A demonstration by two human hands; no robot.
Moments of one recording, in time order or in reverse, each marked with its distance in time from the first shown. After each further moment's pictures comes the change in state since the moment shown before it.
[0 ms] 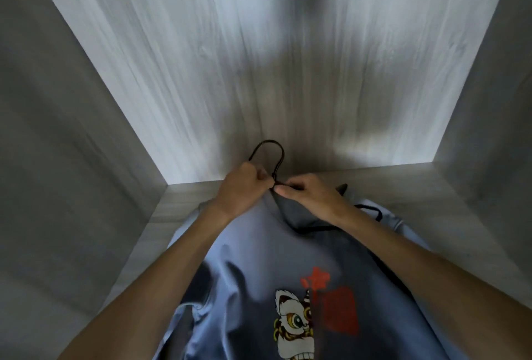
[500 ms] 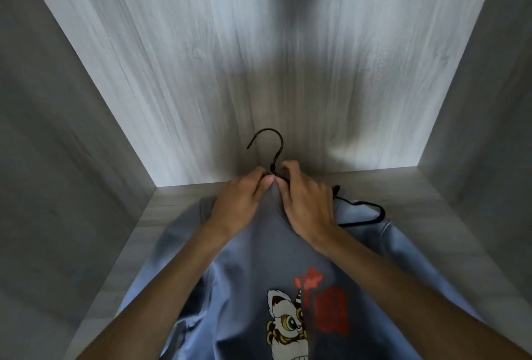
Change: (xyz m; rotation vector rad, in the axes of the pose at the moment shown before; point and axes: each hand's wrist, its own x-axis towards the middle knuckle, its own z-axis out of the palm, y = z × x) left_hand -0.011 -0.019 0.020 0.091 0.192 0.287; right_hand -0.020 -0.030 0.027 -0.471 0.632 -0.168
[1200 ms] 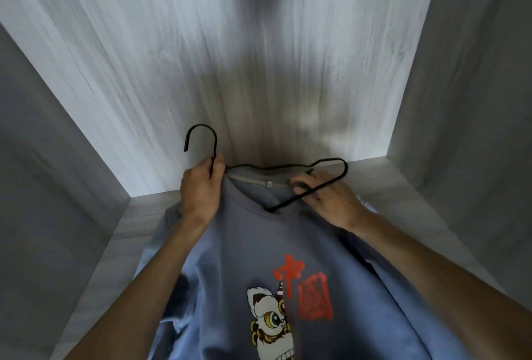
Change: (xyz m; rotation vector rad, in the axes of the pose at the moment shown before) left_hand 0.015 -0.009 -0.003 -0.232 0.337 -0.229; right_hand -0.012 0.105 -0.036 -0.071 -0.335 -0.125
